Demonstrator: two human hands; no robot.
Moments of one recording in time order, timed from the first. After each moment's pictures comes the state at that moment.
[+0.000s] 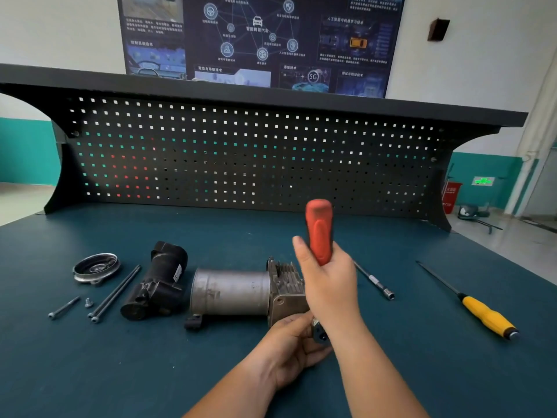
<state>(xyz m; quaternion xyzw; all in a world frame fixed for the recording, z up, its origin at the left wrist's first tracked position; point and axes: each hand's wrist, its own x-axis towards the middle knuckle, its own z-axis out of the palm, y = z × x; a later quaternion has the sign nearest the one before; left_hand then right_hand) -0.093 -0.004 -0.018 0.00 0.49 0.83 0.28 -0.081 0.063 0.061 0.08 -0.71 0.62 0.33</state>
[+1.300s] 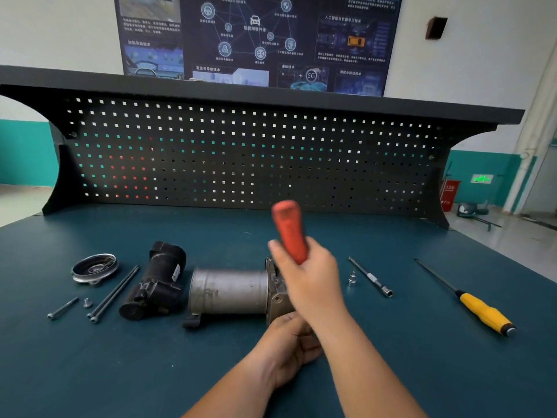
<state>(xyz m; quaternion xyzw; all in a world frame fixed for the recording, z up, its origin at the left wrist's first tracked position) -0.090 -0.002 -0.017 0.04 0.51 0.82 0.25 -0.088 0.053 0.057 0.12 -0.76 0.55 0.32</state>
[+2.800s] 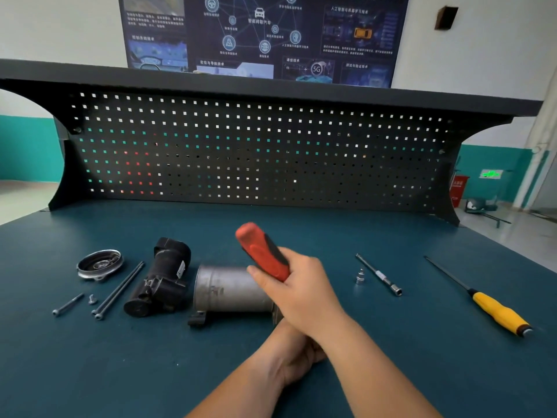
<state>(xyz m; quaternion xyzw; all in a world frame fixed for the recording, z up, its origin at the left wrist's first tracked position) -0.093 0.000 -0.018 0.04 0.47 0.84 0.26 -0.088 0.043 0.050 0.21 -0.82 0.47 0.25</state>
